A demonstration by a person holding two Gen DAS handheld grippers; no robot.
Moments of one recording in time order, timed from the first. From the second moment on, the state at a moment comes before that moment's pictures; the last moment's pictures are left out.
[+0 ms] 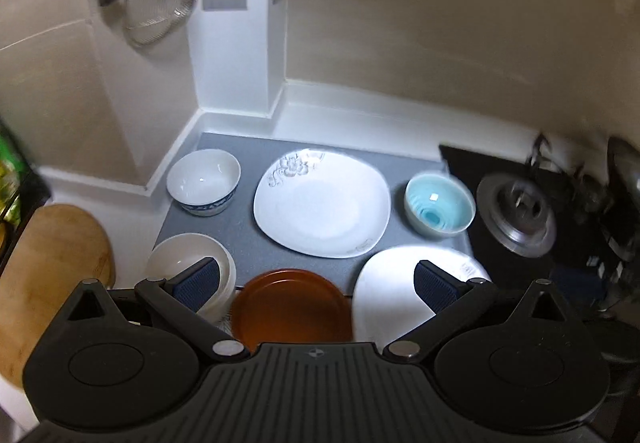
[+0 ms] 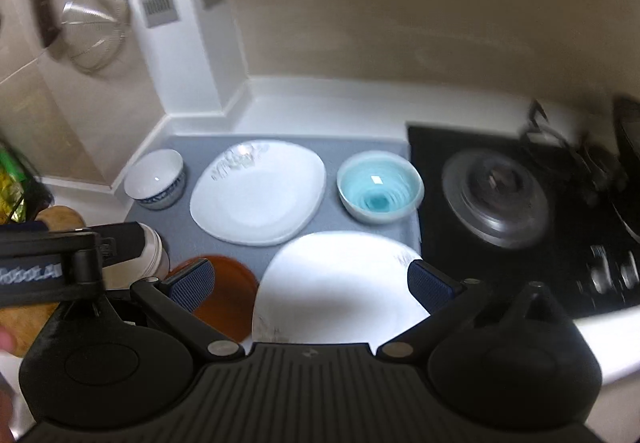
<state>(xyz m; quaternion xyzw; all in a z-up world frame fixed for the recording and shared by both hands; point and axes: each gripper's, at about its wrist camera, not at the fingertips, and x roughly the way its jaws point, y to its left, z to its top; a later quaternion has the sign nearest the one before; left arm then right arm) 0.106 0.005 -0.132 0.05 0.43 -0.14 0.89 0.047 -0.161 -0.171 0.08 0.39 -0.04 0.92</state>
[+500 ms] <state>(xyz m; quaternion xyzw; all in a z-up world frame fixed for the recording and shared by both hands) 0.178 -0.012 -0.265 0.01 0.58 -0.29 0.76 0.027 -0.219 -0.236 0.00 0.35 -0.10 0.93</state>
